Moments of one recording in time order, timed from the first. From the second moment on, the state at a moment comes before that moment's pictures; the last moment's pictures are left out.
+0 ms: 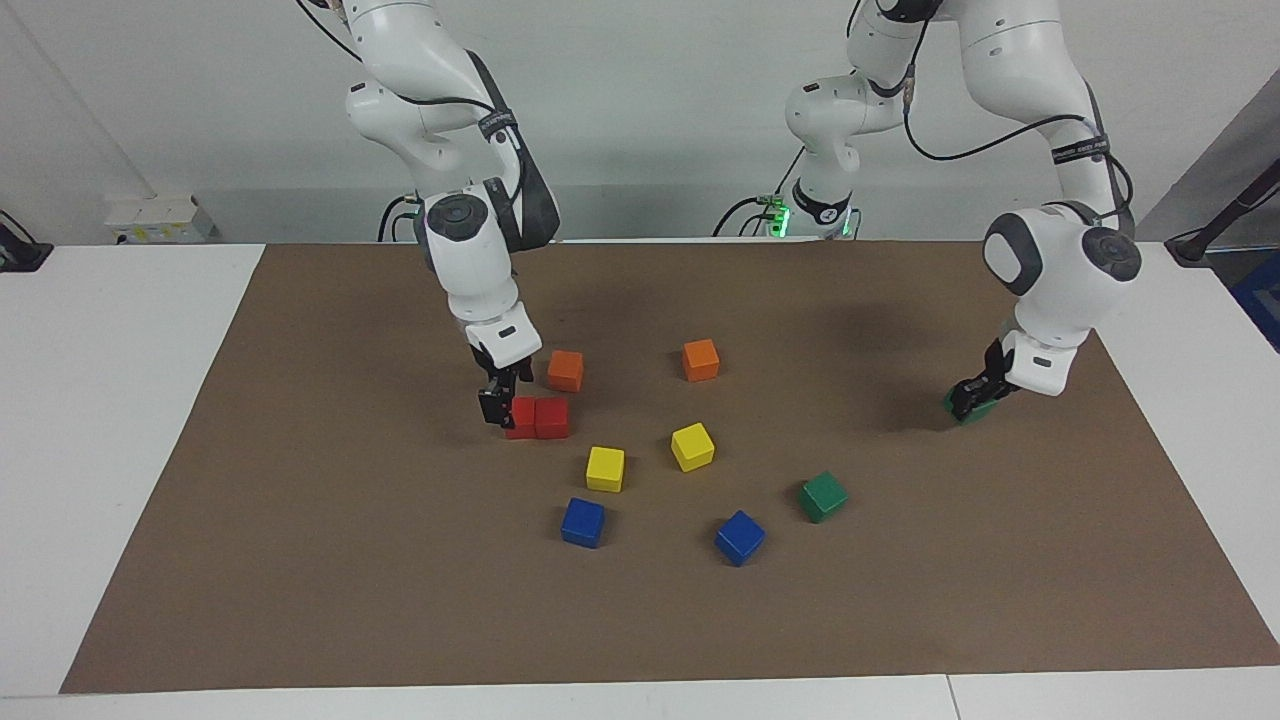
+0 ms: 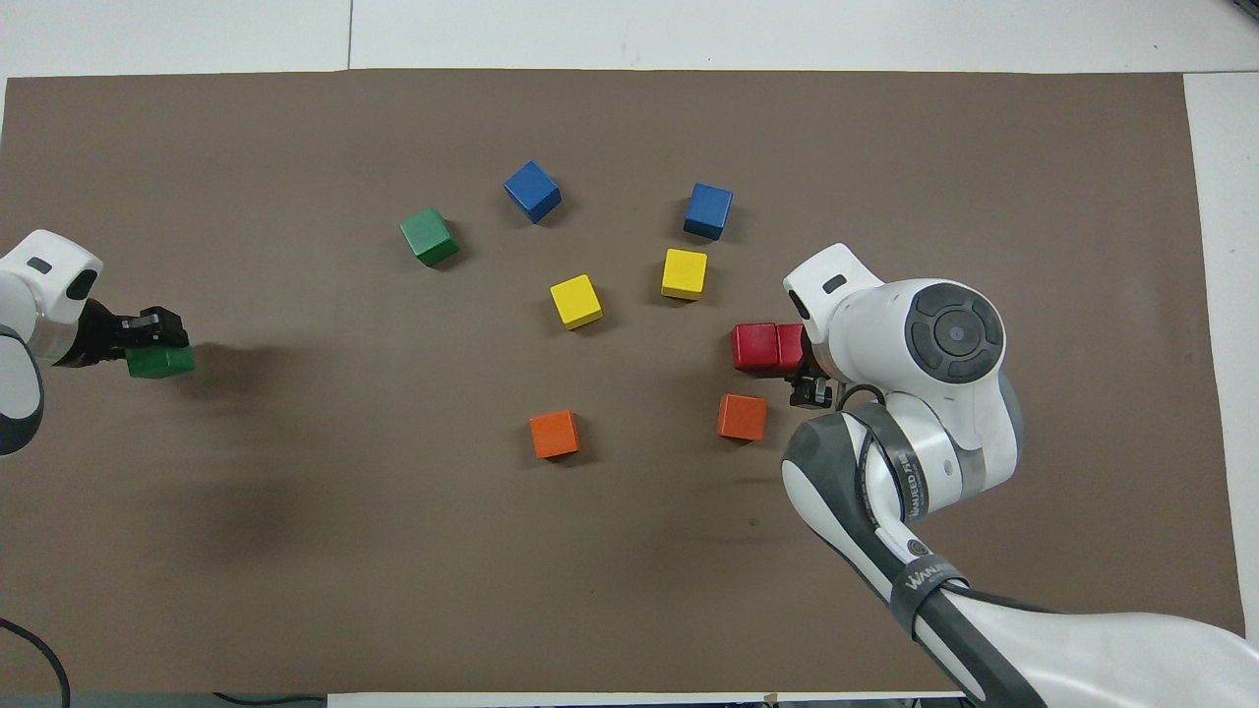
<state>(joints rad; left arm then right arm) 0.24 0.21 -0.03 -2.09 -0.03 2.35 0.06 0.27 0.17 0.07 -2.16 0.01 2.47 -1.03</state>
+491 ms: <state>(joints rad) 0.24 0.24 -0.03 -2.10 -0.03 2.41 0.18 0.26 0.21 0.07 -2.16 0.01 2.50 -1.03</state>
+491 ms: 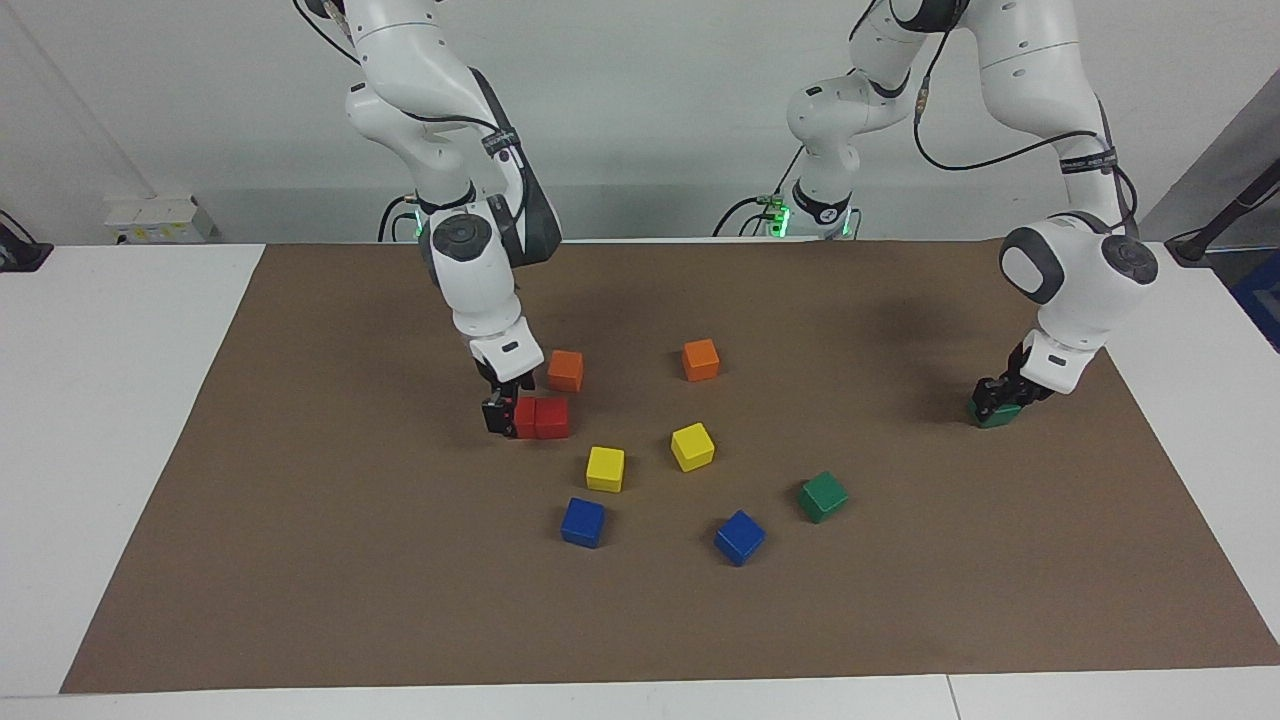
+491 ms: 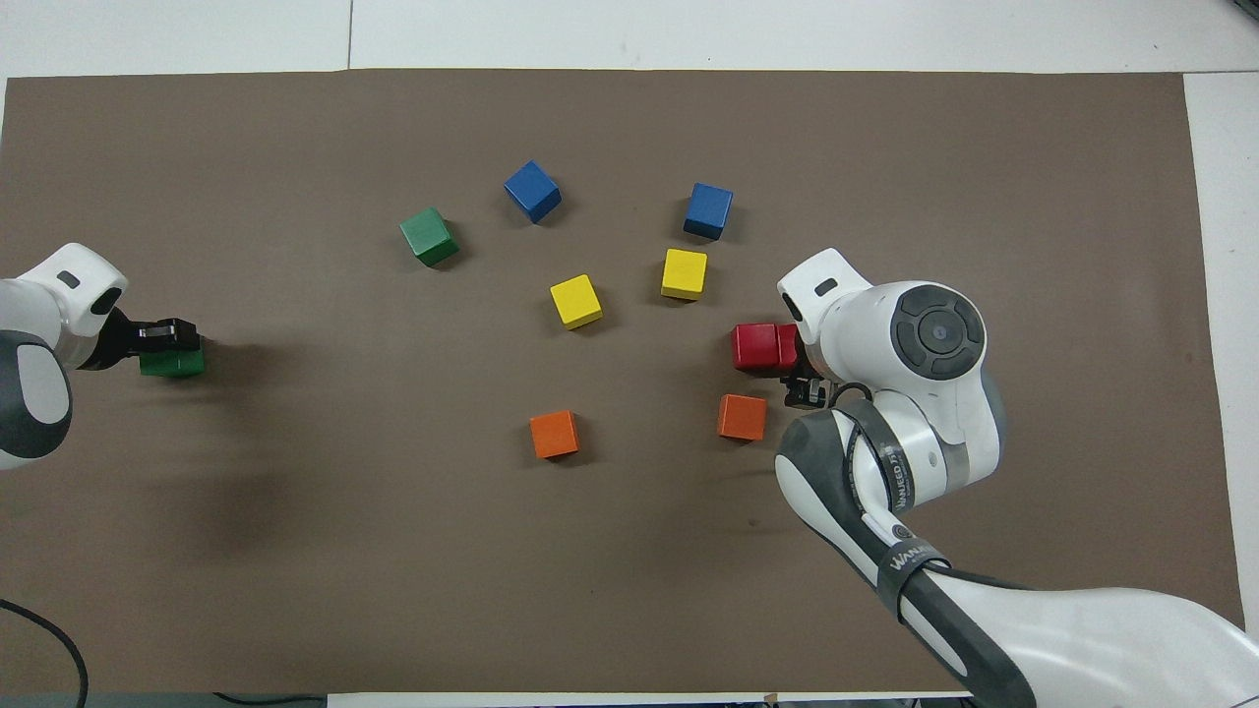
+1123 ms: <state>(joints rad) 0.24 0.25 -0.03 -2.10 -0.03 2.42 0.26 0.26 0.22 0.07 -2.16 0.01 2.50 -1.03</state>
